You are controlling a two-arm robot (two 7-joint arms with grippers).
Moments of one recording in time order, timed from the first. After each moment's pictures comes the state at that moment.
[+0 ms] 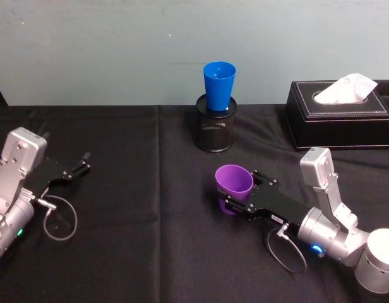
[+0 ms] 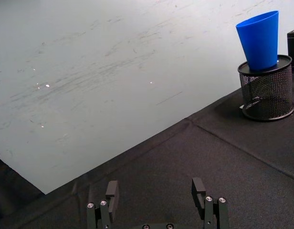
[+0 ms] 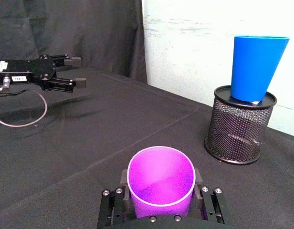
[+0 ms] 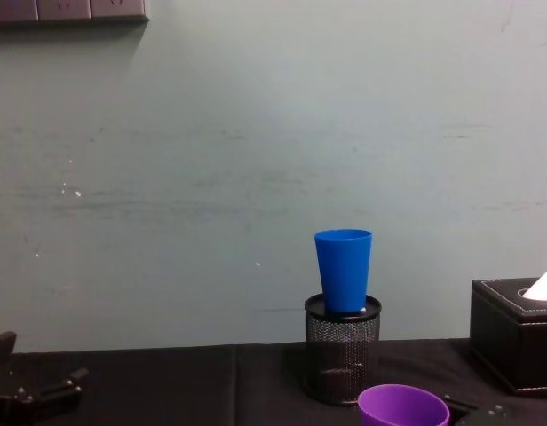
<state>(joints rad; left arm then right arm) -0.20 0.60 0.45 -1.41 -0.25 -0.12 0.03 0.29 0.40 -0.46 -1.20 0.38 -0.22 0.57</state>
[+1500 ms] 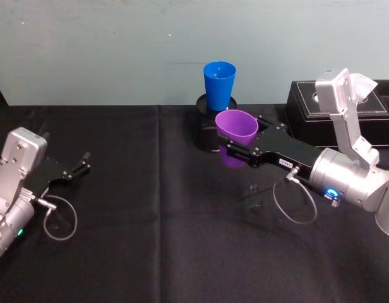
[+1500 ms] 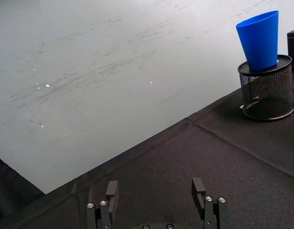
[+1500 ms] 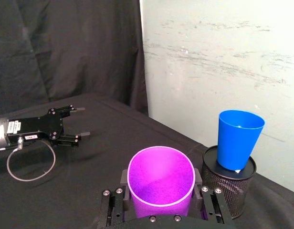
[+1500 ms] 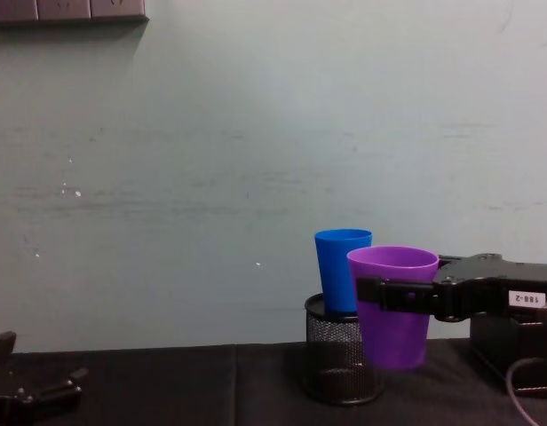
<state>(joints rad) -0.20 0.60 0.45 -1.41 -0.25 -0.12 0.03 0.35 0.49 -0.42 -1.51 0.47 0.11 0.52</state>
